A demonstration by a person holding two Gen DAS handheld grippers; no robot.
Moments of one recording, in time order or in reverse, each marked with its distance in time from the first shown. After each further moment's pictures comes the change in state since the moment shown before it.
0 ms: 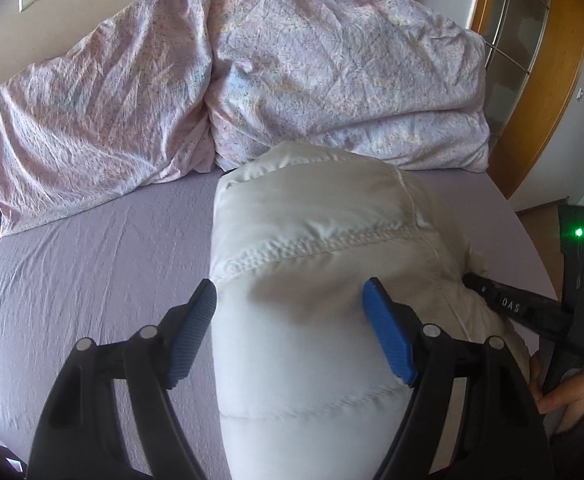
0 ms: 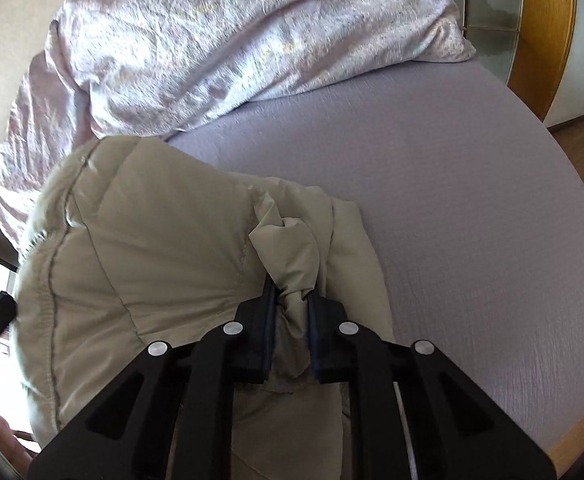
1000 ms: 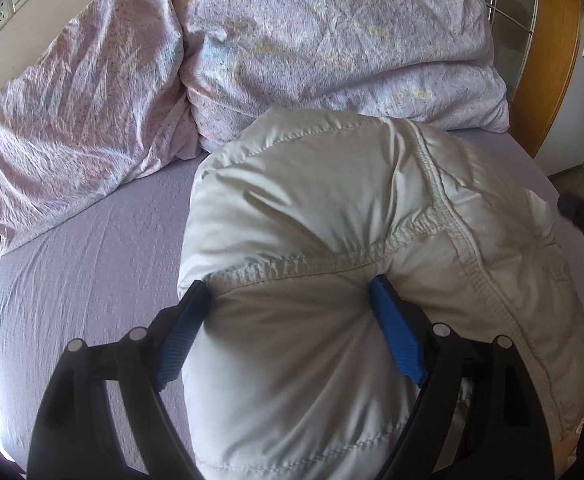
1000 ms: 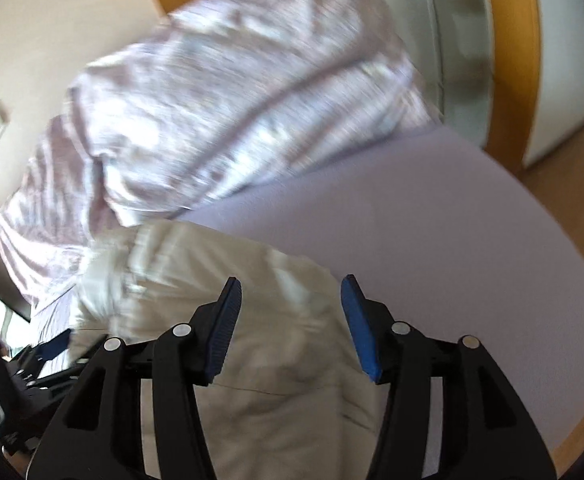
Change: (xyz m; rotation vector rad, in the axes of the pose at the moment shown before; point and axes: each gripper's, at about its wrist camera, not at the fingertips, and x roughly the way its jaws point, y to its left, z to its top) left arm 0.062 -0.020 -0.015 0.097 0.028 0.071; right arm -0.058 0.007 -0.007 -0.012 -0.310 0.022
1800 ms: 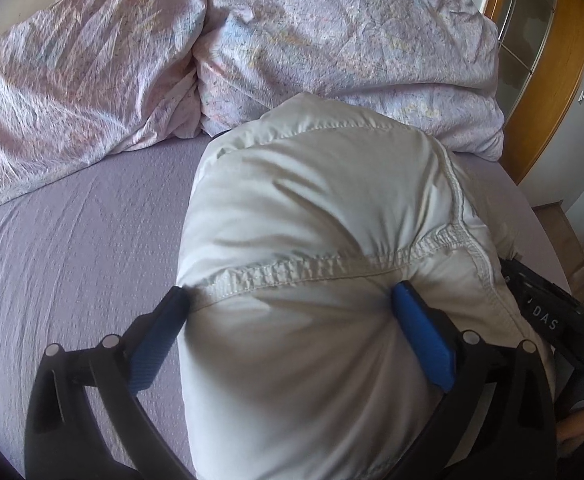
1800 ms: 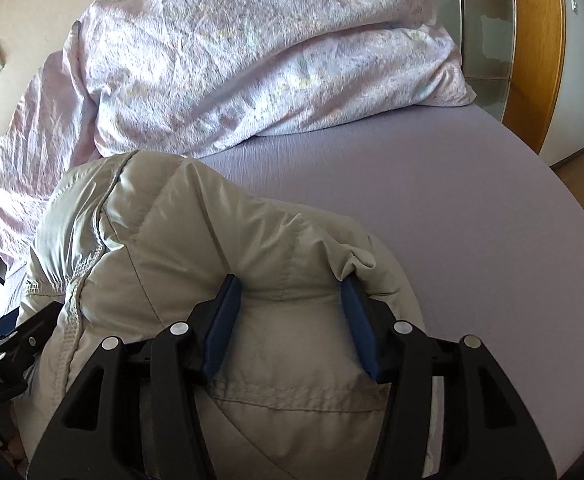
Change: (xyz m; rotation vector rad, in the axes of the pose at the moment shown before) left arm 0.014 0.033 -0.009 -0.118 -0.023 -0.128; right arm 0.068 0.015 -0.046 -0.042 0.079 -0.051
